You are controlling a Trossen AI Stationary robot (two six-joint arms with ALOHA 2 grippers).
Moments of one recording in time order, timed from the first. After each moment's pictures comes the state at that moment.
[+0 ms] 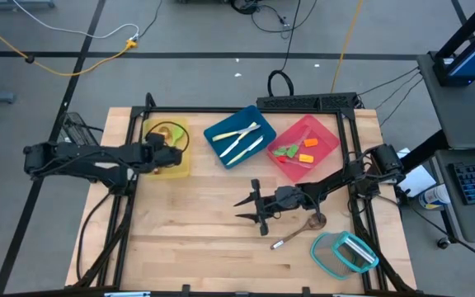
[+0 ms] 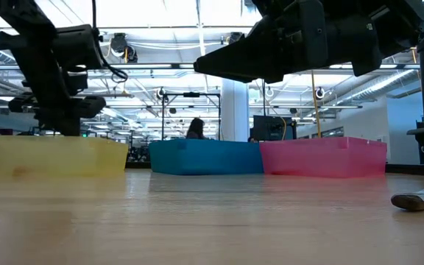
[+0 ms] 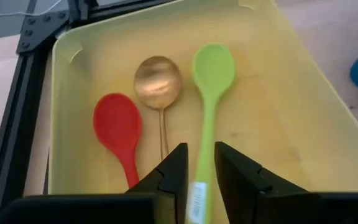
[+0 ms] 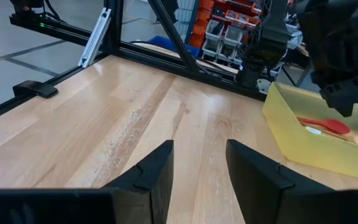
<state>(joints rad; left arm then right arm) 0.22 1.05 0.50 -0.74 -0.72 -1.06 0.26 1.79 0.74 0.88 0.10 -0.20</state>
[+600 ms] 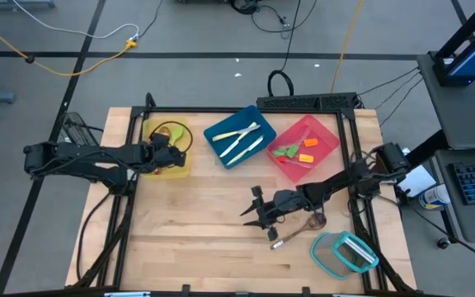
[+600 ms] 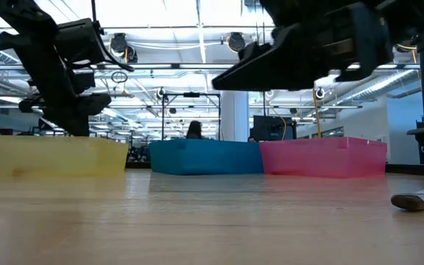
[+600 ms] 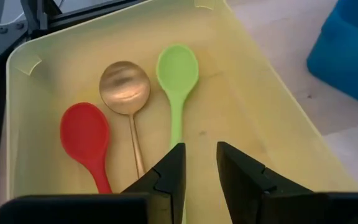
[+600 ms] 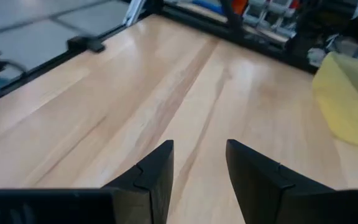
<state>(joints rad) 0.21 1.05 0.50 -0.62 -0.67 -0.94 0.29 1.74 0.74 0.66 0.00 -0.21</state>
